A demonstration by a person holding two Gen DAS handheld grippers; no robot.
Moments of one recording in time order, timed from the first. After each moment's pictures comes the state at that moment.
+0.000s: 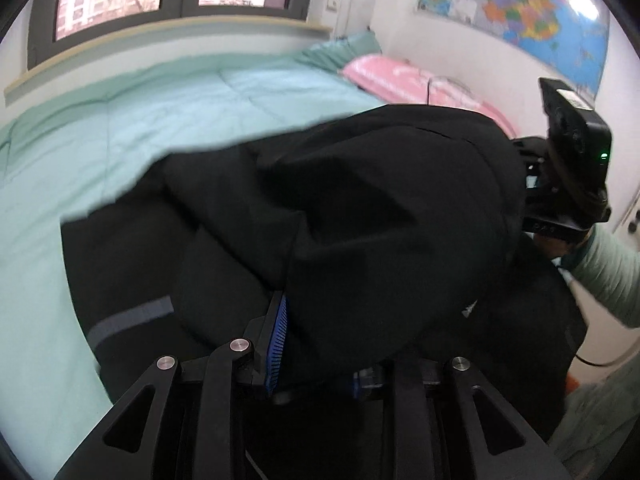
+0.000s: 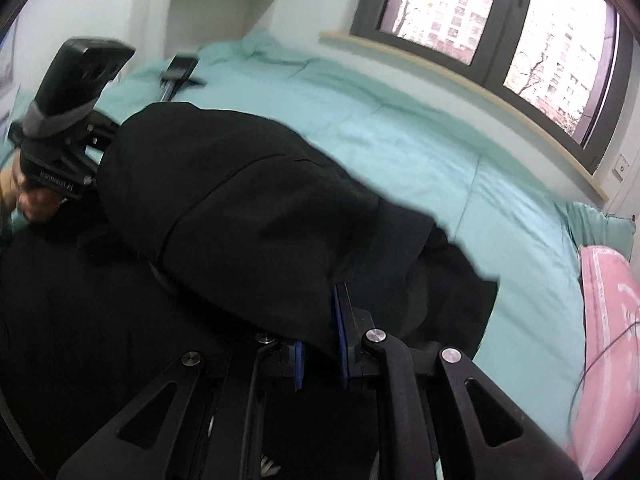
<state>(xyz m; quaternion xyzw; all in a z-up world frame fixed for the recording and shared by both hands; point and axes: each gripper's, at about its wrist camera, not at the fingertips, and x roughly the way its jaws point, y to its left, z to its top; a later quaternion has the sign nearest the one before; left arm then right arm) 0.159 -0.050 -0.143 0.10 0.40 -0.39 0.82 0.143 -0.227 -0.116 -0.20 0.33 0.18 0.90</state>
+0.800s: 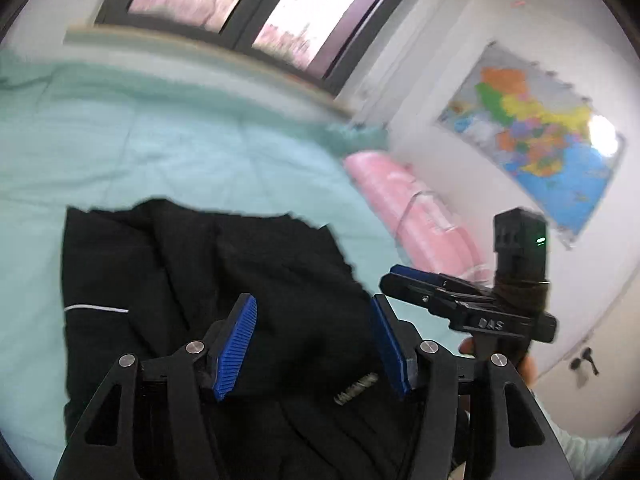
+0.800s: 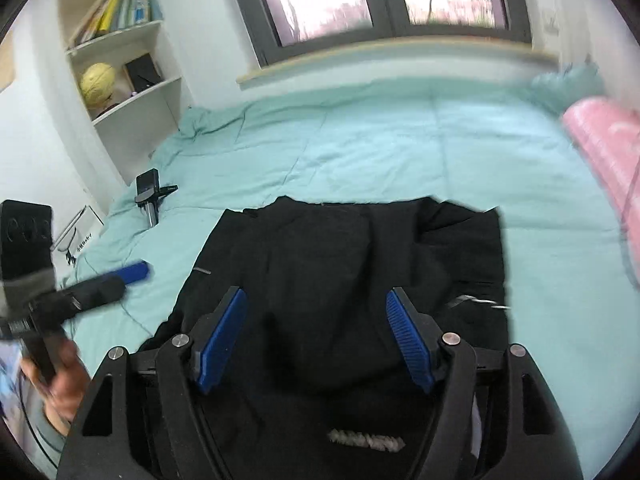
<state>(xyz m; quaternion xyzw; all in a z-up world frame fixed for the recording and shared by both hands) 0.155 -0.045 -0.060 -0.12 0.38 -0.36 0.84 0.140 -0.261 -0.050 0.09 0.36 0.13 0.92</state>
